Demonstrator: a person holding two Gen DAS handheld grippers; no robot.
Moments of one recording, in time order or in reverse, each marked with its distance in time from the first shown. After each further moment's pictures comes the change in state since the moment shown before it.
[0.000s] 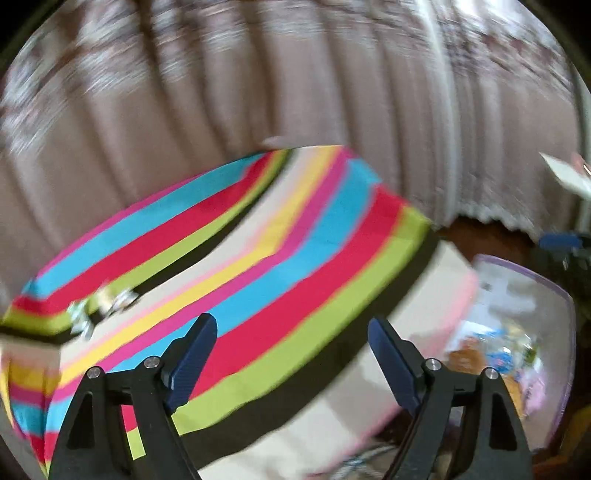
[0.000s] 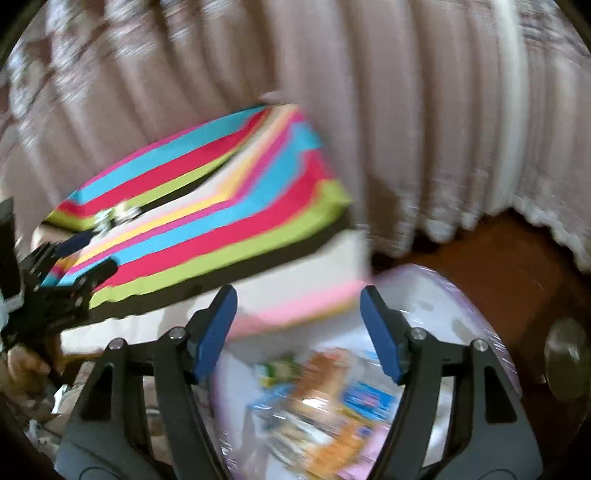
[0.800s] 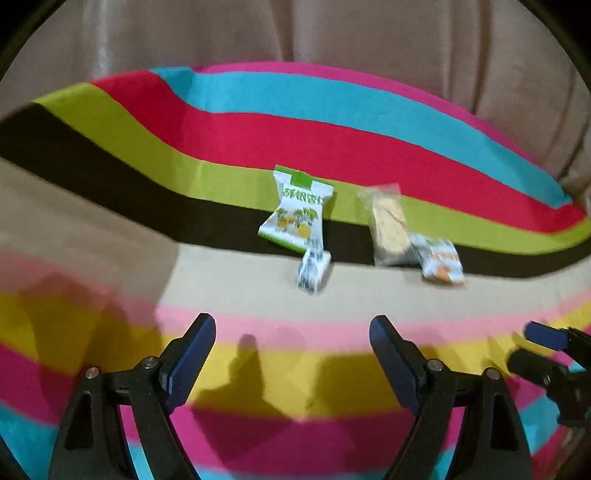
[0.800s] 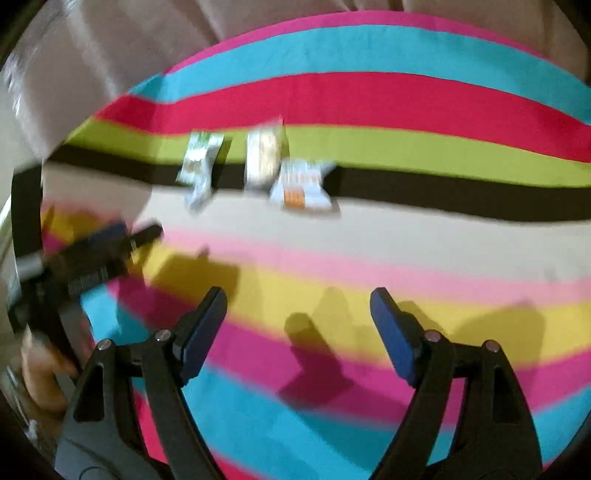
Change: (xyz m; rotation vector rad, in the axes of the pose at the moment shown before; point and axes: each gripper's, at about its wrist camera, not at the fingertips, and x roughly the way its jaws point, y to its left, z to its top) left arm 0.175 0.409 -0.085 -0.651 0.238 0.345; right arm 0.379 0.384 0.125 -0.335 0.315 0.424
